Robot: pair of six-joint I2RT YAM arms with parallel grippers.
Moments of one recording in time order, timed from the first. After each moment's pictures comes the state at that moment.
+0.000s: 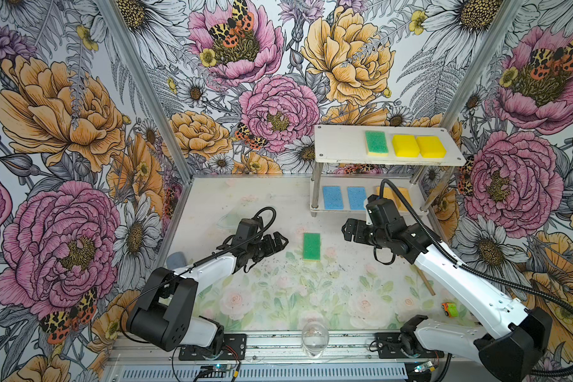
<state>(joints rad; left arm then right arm) -0.39 1.41 0.66 -0.03 0.35 -0.76 0.54 1.21 1.10 -0.77 0.08 0.61</state>
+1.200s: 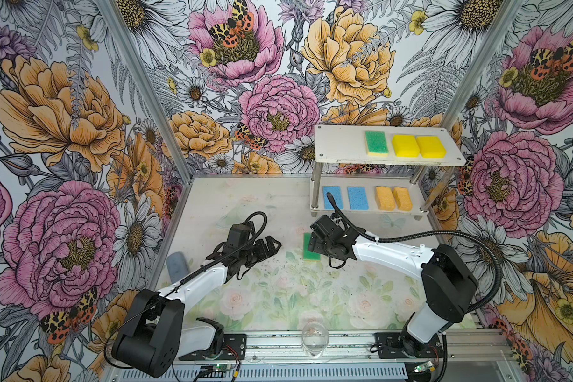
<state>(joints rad) -0.34 1.25 0.56 -0.08 0.33 -0.76 0.78 1.69 1.15 -0.58 0.21 0.96</state>
